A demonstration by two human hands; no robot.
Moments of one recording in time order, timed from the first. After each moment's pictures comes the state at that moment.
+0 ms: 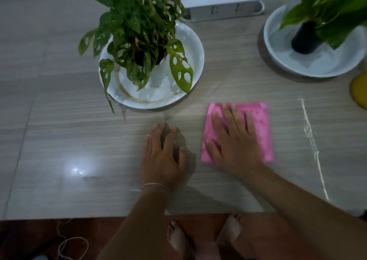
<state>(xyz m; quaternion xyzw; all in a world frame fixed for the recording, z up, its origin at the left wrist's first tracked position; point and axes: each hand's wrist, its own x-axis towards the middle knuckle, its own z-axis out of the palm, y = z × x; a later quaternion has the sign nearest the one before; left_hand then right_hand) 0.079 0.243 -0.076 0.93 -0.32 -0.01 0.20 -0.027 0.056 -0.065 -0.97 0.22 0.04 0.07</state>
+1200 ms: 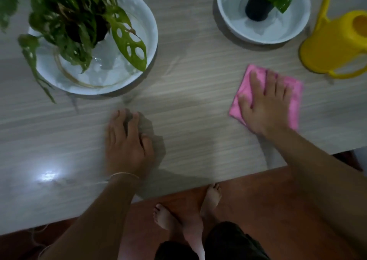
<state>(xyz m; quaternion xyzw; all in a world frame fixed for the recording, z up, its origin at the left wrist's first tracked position) 0.078 0.244 -0.074 0.92 -0.34 -0.01 0.18 -0.114 -0.052 -0.059 -0.88 0.45 0.10 0.05</state>
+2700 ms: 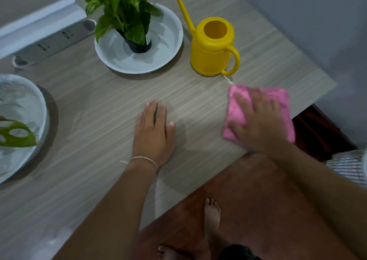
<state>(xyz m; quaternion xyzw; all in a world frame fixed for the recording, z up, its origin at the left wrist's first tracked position) -0.042 0.005 -0.076 0.79 -0.60 -0.06 0.13 -0.313 -0.122 -0.067 -0.85 0.52 0.02 0.03</state>
